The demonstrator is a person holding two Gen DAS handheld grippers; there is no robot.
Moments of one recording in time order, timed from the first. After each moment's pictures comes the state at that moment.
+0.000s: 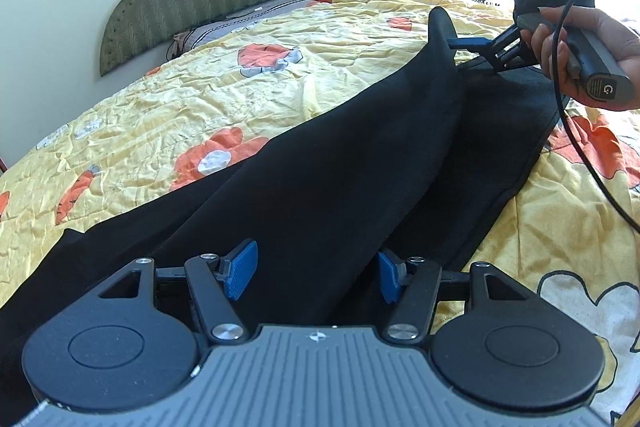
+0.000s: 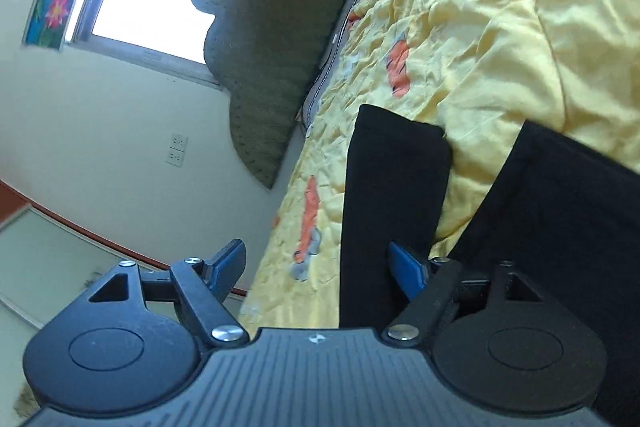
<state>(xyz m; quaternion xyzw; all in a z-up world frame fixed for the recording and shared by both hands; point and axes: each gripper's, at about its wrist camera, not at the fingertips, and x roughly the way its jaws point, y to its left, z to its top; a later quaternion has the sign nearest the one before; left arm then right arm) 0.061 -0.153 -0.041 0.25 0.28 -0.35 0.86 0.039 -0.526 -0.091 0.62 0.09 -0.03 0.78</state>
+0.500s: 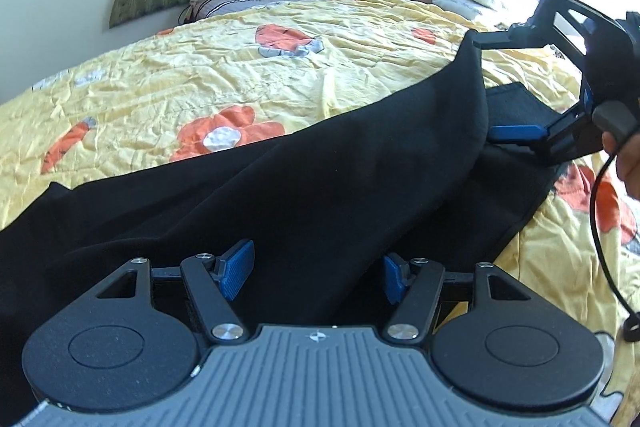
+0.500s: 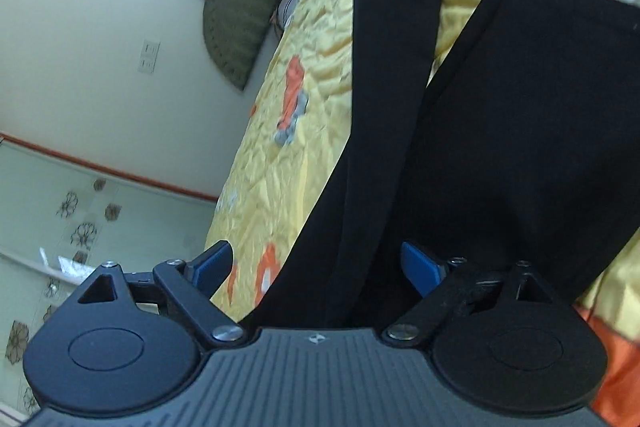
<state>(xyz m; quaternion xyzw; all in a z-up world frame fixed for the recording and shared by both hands) 0.084 -0.147 -0.037 0.16 0.33 -0.34 0.86 0.025 -0.459 -0.079 0.59 0.24 0.02 0.77</state>
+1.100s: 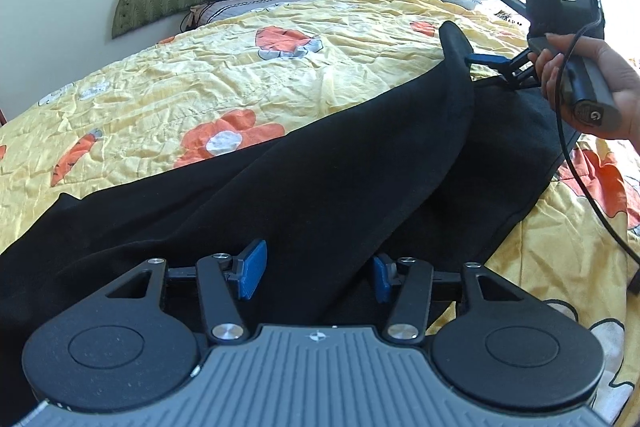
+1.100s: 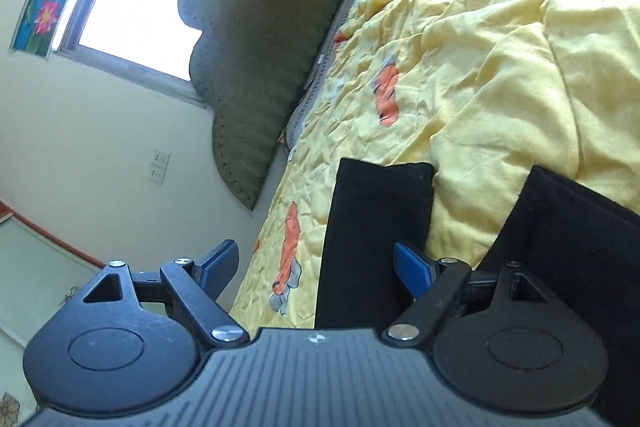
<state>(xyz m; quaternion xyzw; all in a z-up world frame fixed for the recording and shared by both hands) 0.074 -0.152 -0.036 0.20 0.32 -0.33 0.86 0.056 -0.538 -0.090 0.60 0.08 -0.08 0.79</state>
